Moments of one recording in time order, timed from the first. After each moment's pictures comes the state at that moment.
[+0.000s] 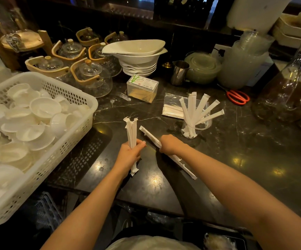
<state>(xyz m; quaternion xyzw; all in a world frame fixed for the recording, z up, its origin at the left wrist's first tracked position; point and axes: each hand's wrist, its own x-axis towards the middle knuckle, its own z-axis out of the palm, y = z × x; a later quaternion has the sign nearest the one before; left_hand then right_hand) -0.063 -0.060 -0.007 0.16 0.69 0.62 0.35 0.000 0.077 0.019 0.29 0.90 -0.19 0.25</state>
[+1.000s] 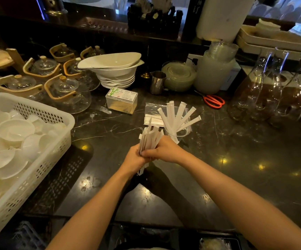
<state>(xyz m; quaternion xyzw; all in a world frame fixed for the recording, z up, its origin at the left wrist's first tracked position) -0.045 -0.005 0.010 0.35 0.62 0.58 0.40 0.039 0.081 0.066 0.24 0.87 -0.44 -0.01</state>
